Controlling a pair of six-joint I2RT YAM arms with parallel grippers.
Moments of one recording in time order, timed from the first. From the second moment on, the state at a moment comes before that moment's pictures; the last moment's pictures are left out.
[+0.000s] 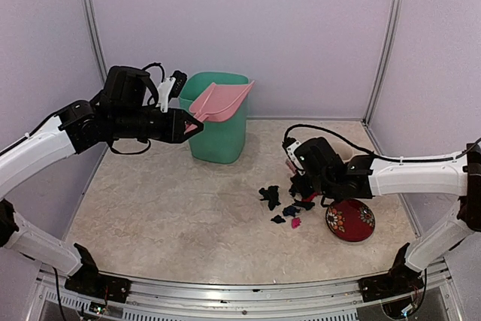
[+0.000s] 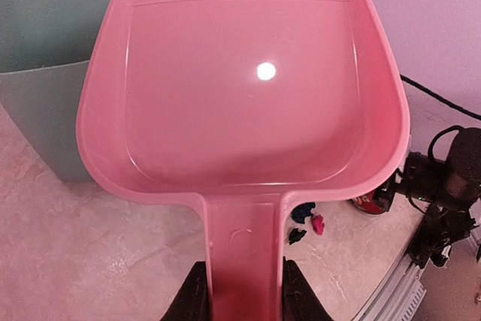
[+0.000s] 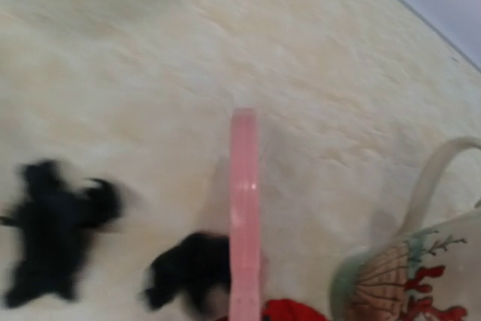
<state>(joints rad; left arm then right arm) -0.77 1.29 1.32 -0.51 0.07 -0.32 0.92 1.45 0.91 -0.23 0.60 0.01</state>
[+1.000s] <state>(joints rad) -1.06 1.21 1.01 -0.54 -0.18 -0.42 0.96 1.34 0.86 -0.52 0.74 0.19</state>
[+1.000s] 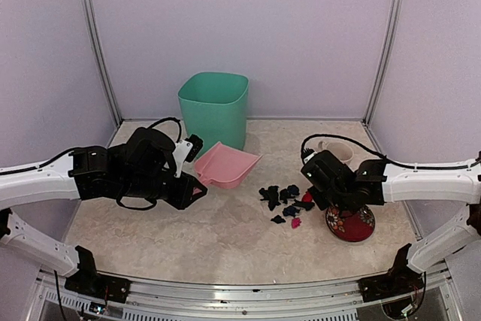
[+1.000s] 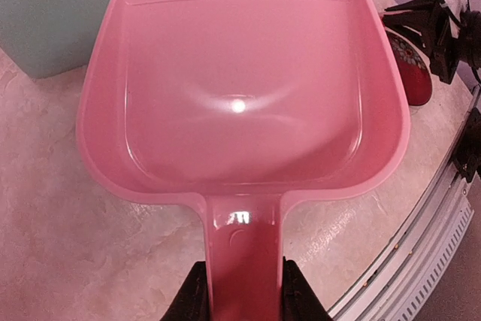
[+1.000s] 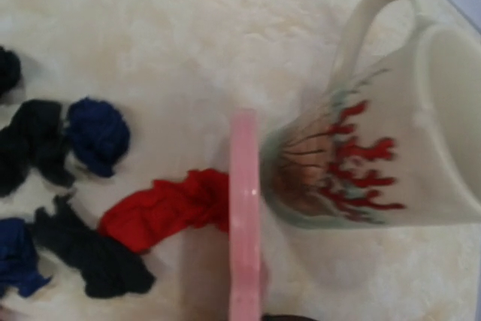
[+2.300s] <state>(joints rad) -1.34 1.58 0.93 -0.50 -0.21 -0.46 1.07 1.29 0.99 -0.60 0.78 0.19</state>
